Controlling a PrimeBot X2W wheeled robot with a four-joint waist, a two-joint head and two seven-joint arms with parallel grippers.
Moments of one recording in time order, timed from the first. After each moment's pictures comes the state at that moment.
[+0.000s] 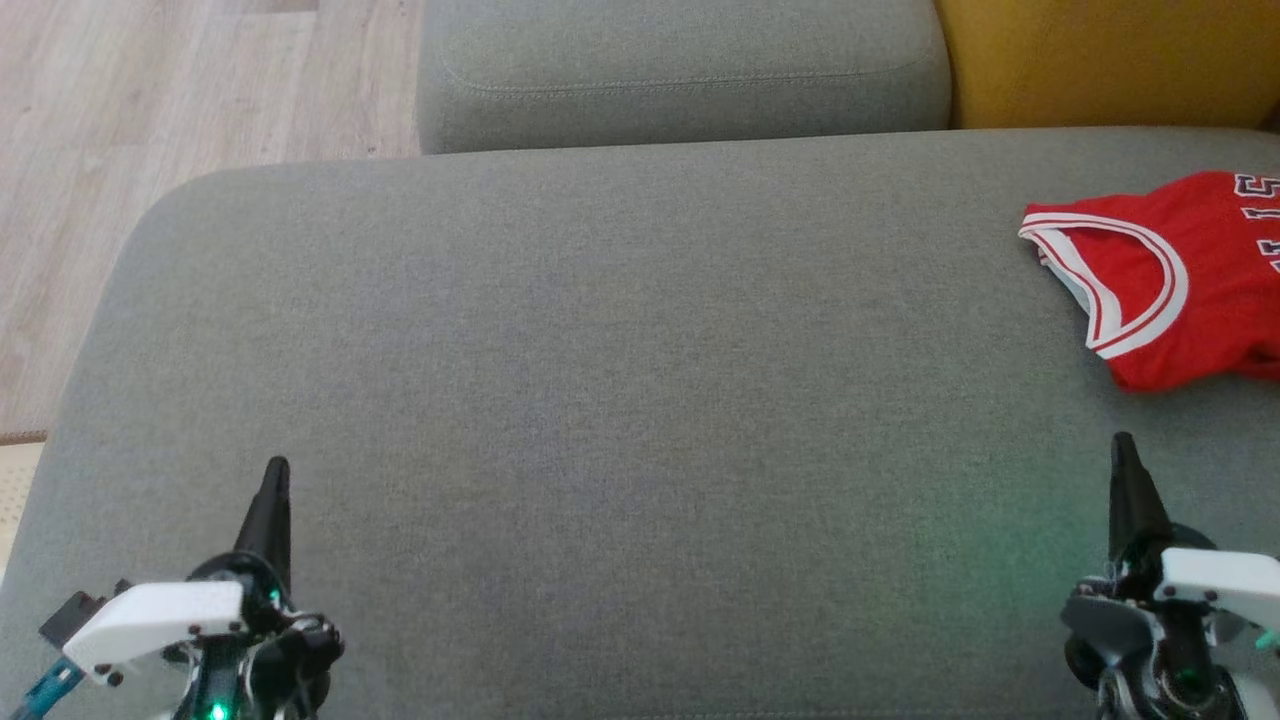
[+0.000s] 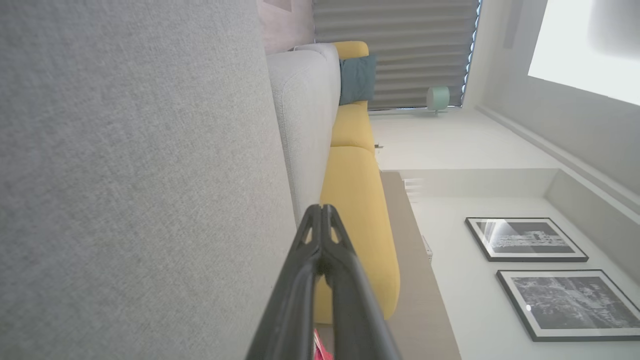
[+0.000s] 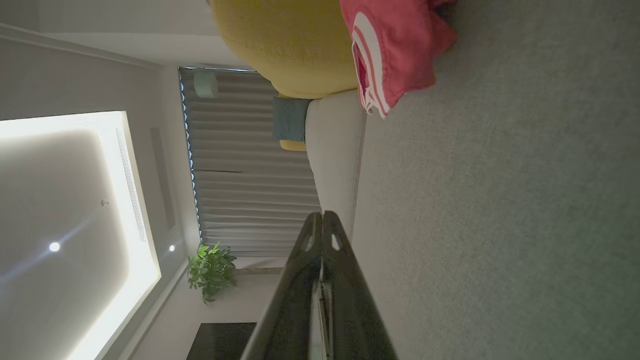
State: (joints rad) left arm -0.03 0.05 0.04 0.29 -1.55 -0.11 0.07; right arm -0.04 -0.04 -0.12 0.29 1.52 0.13 0.09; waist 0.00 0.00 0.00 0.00
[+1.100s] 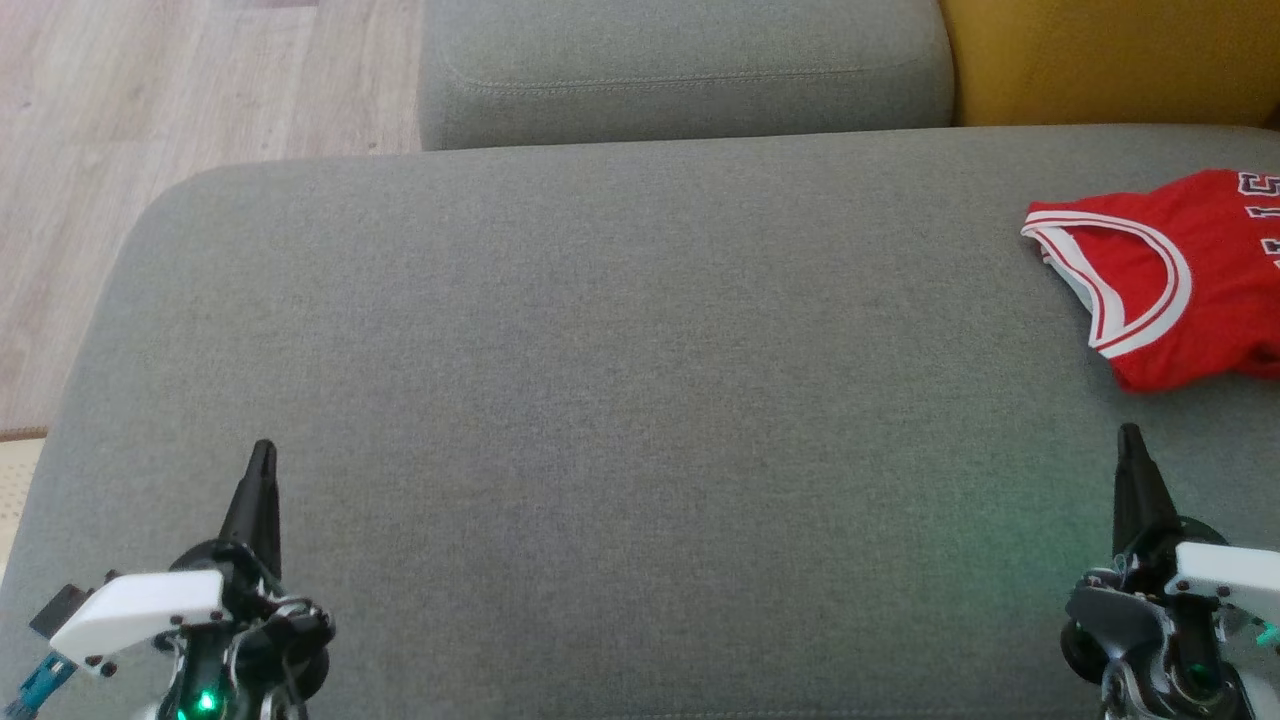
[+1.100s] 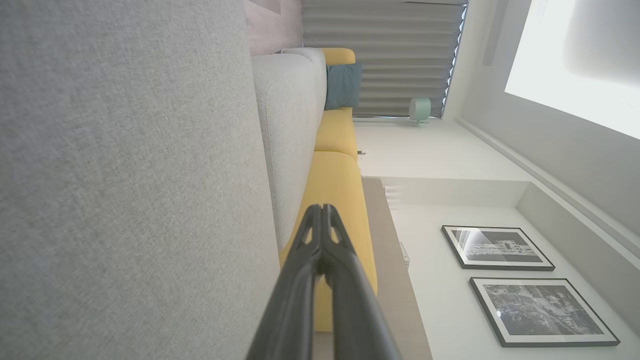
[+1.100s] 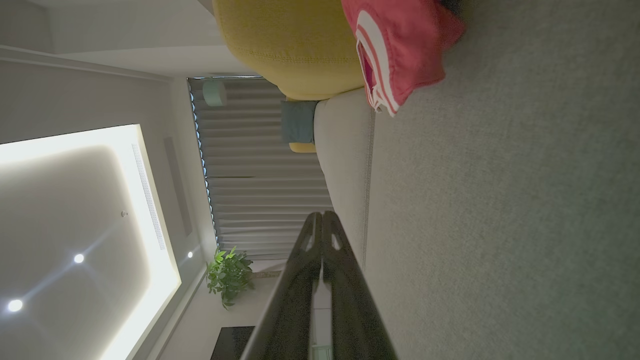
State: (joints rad) left arm -0.05 0.05 0.07 0.28 -1.62 -0.12 0.10; right arm -0.05 -0.04 -0.13 0.28 1.60 0.13 0.11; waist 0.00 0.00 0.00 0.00
